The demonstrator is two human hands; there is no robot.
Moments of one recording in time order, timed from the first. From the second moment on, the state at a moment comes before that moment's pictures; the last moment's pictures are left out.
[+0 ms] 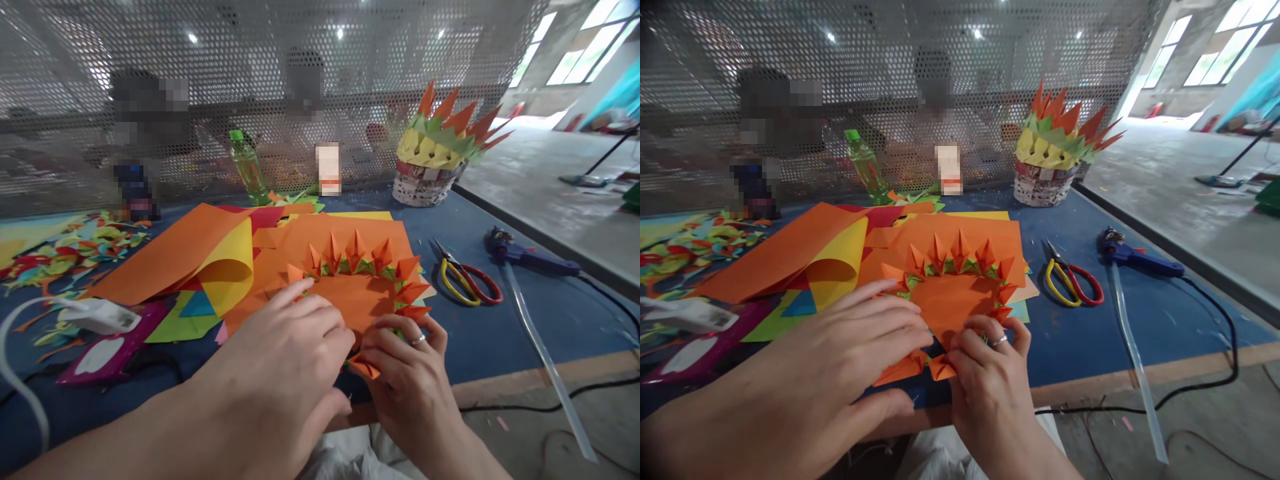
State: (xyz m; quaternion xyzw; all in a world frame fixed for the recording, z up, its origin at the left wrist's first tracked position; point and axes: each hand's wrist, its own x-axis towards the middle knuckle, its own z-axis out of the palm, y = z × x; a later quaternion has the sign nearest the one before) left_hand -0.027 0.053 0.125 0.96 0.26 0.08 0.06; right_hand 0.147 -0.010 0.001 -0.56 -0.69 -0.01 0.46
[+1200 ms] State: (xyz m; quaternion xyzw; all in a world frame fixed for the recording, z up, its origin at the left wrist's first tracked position) left_hand -0.023 0.060 0.116 0.97 0.23 0.03 0.01; right_hand 0.157 -0.026 0.018 -0.56 -0.73 -0.09 0.38
